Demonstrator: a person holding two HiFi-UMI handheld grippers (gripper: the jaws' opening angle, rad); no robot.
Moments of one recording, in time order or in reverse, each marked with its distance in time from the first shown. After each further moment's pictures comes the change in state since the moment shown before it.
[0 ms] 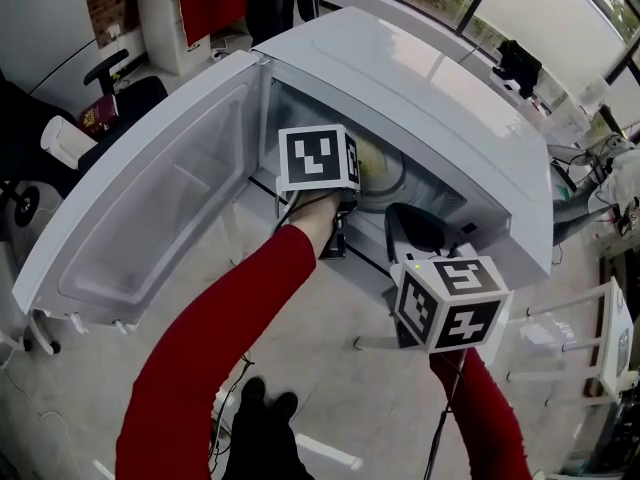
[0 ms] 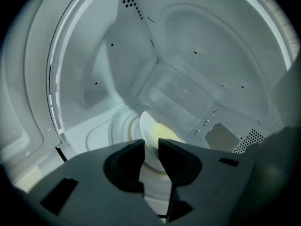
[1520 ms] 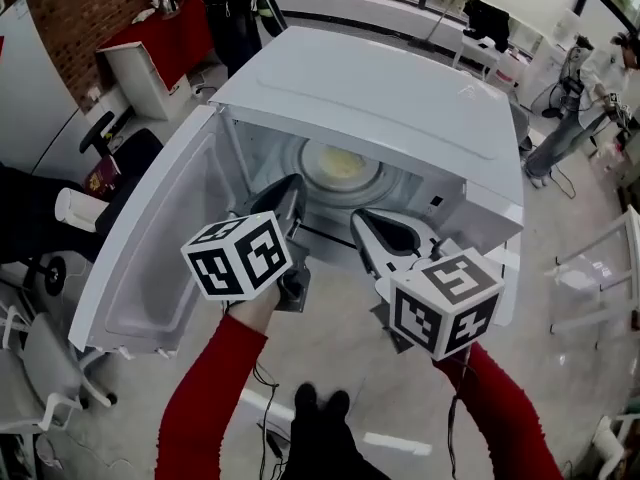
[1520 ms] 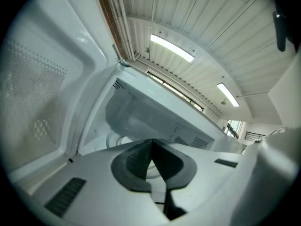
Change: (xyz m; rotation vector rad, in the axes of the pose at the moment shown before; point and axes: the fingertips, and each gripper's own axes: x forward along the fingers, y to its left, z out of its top) left arm -0.115 -0.014 0.008 0.109 -0.300 -0.285; right arm -0.032 0.054 0.022 0.171 -0.140 0.206
